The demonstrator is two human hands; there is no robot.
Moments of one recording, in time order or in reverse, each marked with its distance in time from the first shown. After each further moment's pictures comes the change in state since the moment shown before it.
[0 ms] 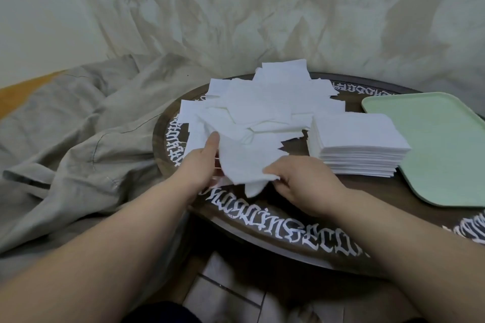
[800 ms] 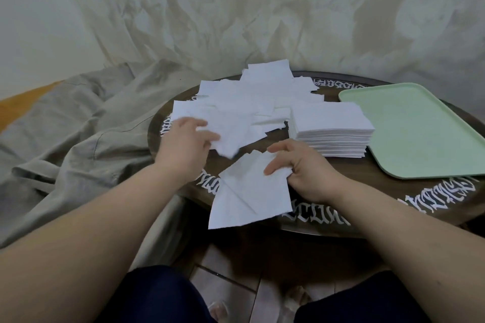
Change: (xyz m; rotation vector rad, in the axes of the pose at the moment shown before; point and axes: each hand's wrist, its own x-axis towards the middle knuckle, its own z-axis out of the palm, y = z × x) left_hand -0.009 -0.002 -0.012 1.076 0.267 0.808; right_hand -0.049 0.005 -0.014 0.333 0.071 0.144
